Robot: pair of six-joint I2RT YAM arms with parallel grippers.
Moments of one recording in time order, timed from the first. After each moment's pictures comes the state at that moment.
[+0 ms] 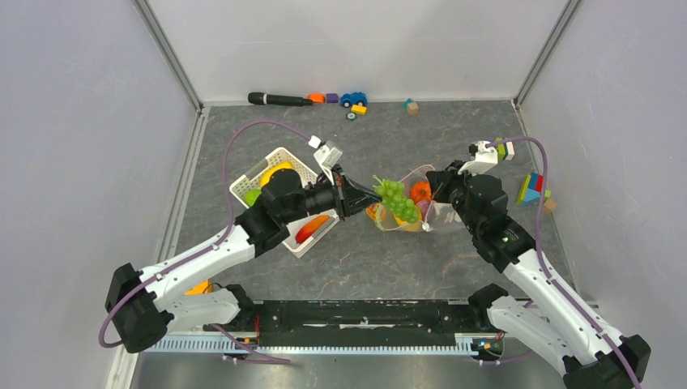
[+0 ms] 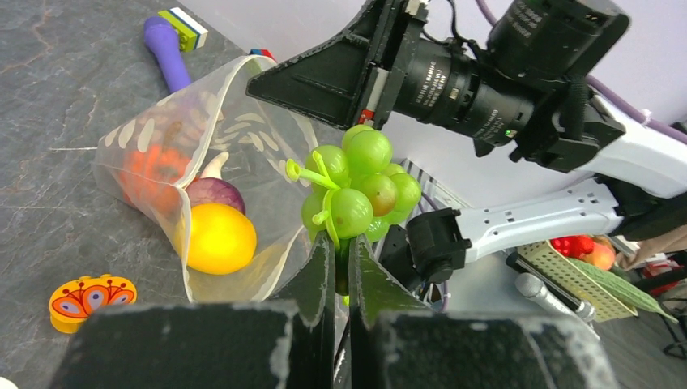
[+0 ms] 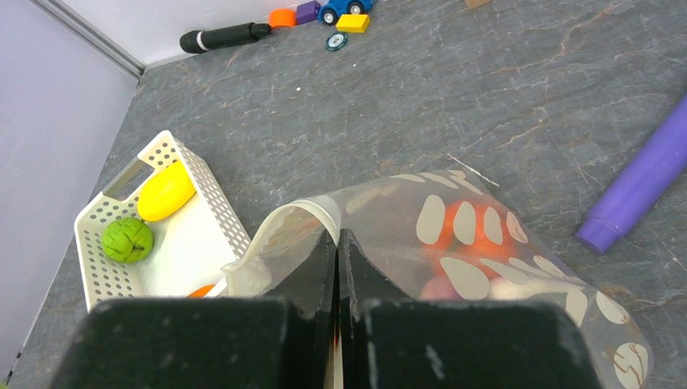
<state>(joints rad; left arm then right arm) -0.84 1.10 0.84 0.28 0.37 -0.53 0.50 0.79 0.70 -0.12 0.24 0.49</state>
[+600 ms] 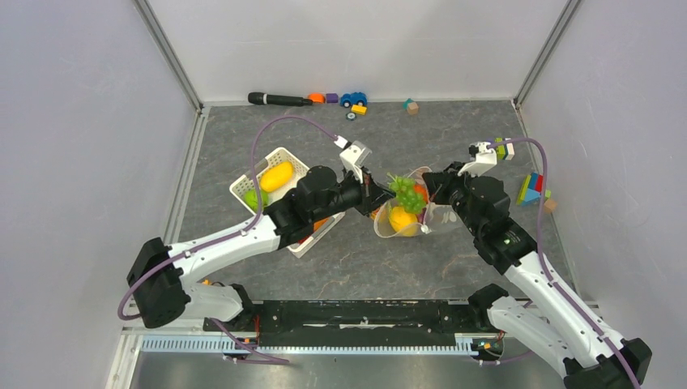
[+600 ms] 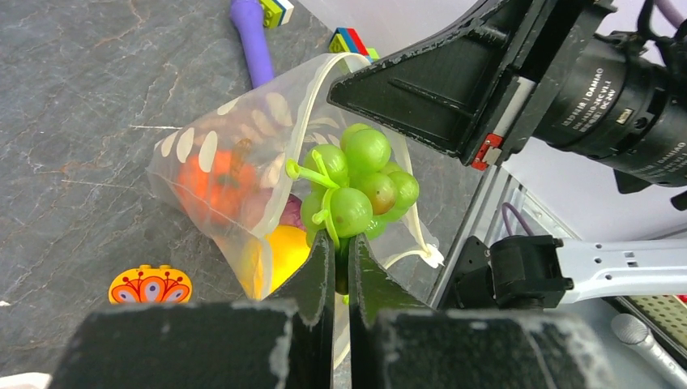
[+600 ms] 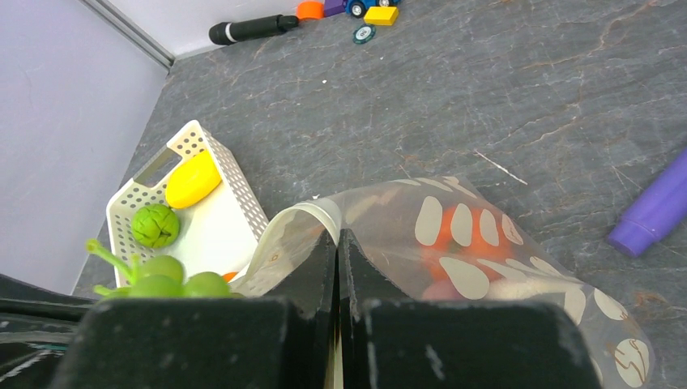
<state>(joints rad) -0.94 1.28 0.94 0.22 0.12 -0.45 0.50 0.77 0.70 -0.12 0.17 0.51</state>
